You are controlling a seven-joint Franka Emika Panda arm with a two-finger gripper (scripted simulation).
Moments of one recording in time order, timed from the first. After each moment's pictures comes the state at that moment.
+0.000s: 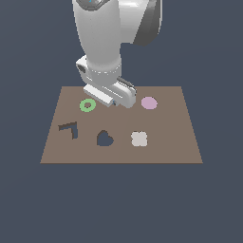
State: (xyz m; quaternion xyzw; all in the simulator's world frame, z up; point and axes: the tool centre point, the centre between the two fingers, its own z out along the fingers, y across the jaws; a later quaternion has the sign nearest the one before) arm -0.077 -0.045 0.035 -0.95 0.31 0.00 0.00
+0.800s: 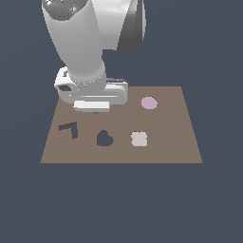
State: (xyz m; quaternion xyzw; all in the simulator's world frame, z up) arm -0.043 -0.083 0.037 -1.00 0.01 0.00 0.00
